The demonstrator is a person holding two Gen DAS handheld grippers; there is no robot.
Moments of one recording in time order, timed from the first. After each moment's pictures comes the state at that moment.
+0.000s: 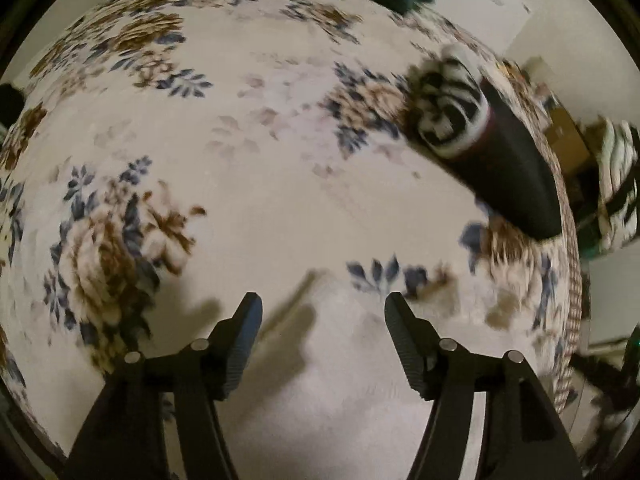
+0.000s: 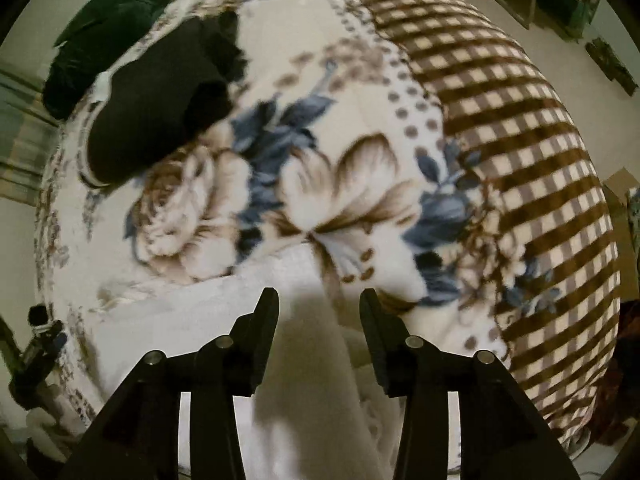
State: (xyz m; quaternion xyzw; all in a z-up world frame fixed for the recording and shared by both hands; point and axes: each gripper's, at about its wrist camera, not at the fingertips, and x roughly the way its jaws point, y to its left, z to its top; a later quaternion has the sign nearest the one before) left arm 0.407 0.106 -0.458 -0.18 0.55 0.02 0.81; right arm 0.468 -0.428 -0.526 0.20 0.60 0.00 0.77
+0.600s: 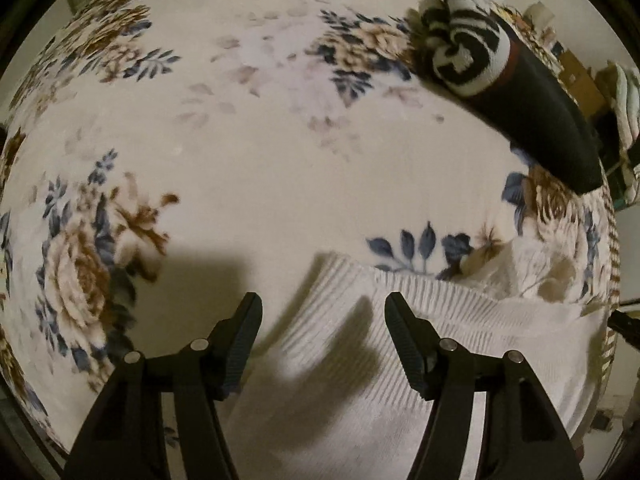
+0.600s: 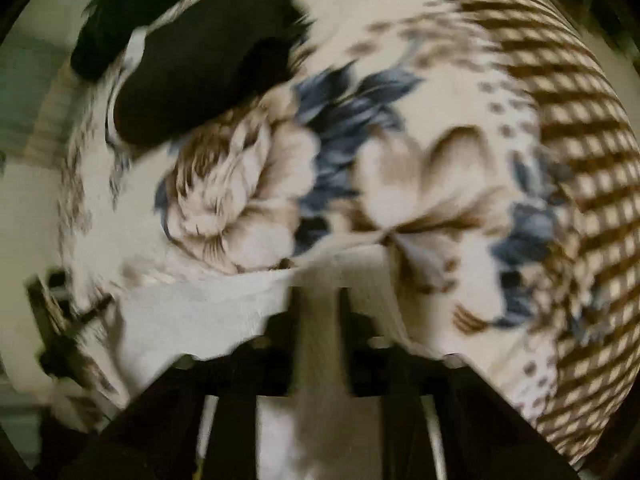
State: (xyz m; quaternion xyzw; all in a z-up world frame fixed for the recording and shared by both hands) left arm 0.431 0.094 -0.502 -0.12 0.60 0.02 0.79; right arm 0.489 -0.409 -0.543 0.22 0.62 0.06 0.75
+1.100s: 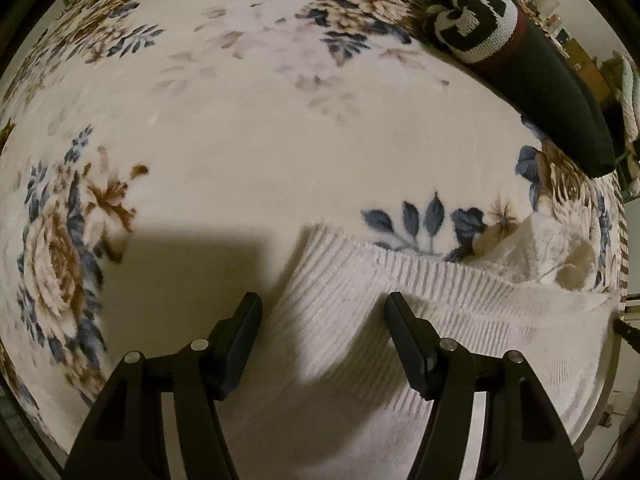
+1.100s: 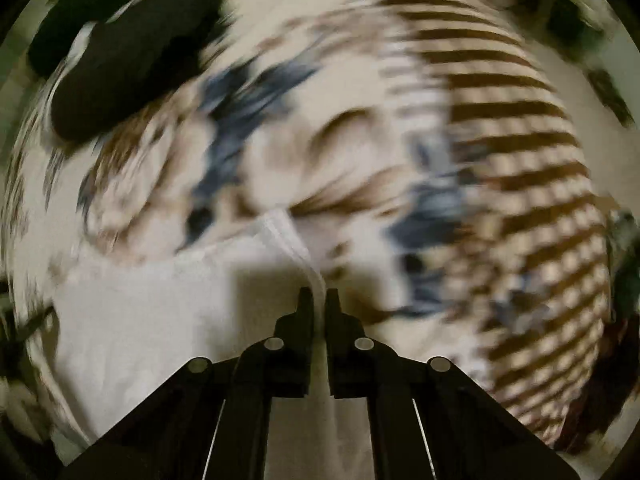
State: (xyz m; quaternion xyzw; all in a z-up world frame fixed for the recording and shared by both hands) left arm 0.428 0.079 -0.532 -0.11 0.62 0.02 0.78; right arm 0.466 -0.429 -0.560 0.14 0.63 -0.05 0.76
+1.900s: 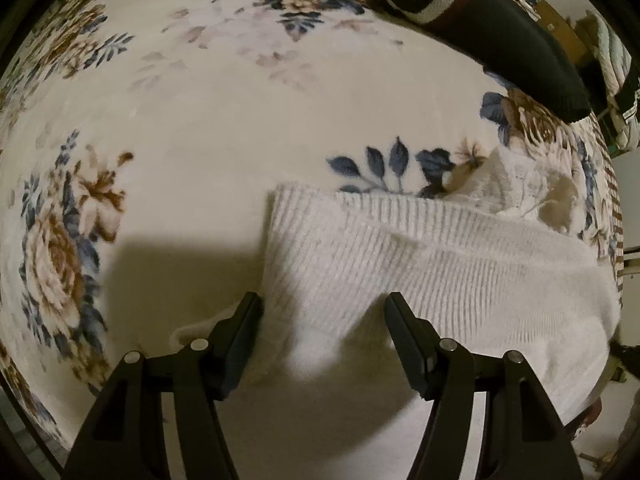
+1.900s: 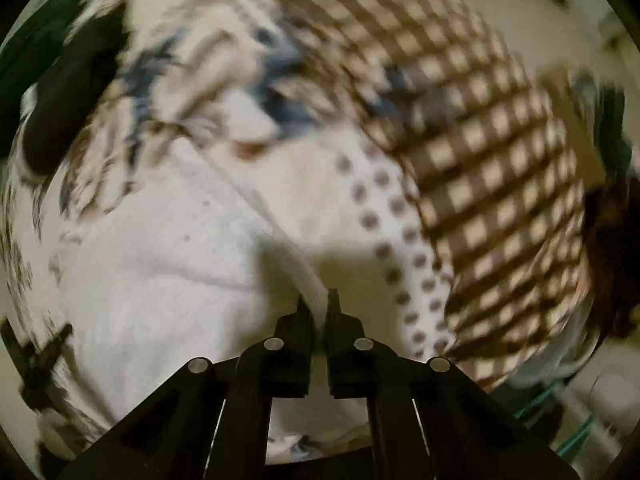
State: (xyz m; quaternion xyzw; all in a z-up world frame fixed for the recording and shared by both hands) left arm 0.421 0.063 -0.543 -0.07 0.64 -0.03 0.76; right arm 0.327 -0.477 -0.573 0.27 0.68 -0.14 0.67
